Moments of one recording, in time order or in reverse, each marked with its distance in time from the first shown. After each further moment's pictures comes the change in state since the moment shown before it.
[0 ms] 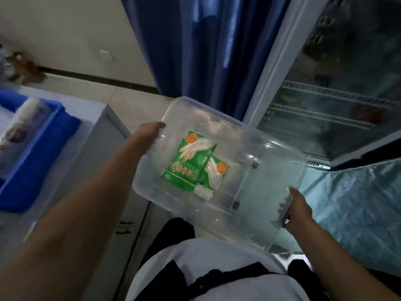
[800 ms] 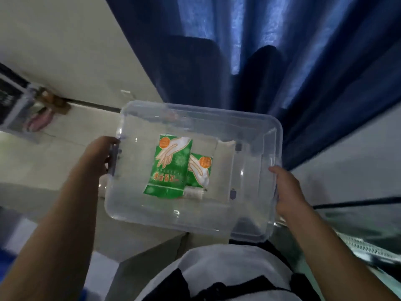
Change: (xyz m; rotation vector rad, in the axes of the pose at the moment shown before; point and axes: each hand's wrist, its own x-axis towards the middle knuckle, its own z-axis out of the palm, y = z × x) left_hand 0.278 0.256 -0.174 -0.082 0.265 -0.255; right_hand 0.072 -0.284 0.447 -0.201 -0.278 -0.161
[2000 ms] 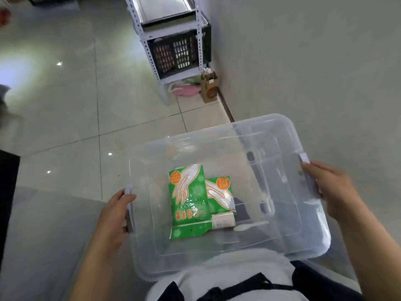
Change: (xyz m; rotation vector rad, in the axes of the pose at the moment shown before) left_hand 0.400 -0.004 -0.388 -0.868 0.532 -0.371; right_hand 0.070 -0.194 0.917 -0.909 -0.715 -0.461
